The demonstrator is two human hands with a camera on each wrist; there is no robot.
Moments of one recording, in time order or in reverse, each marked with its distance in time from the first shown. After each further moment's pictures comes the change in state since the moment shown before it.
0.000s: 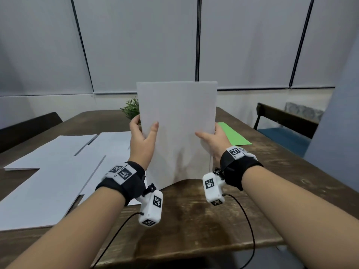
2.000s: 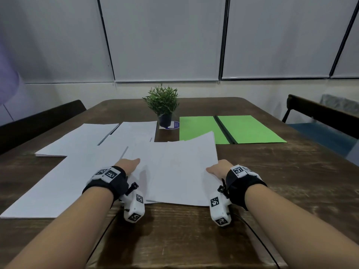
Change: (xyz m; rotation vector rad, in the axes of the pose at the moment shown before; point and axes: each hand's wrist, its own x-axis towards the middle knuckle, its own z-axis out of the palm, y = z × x) left_hand 0.042 -0.099 -0.128 0.928 -0.216 -0.846; right_hand 0.008 0.104 0.040 -0.887 -0.272 0.551
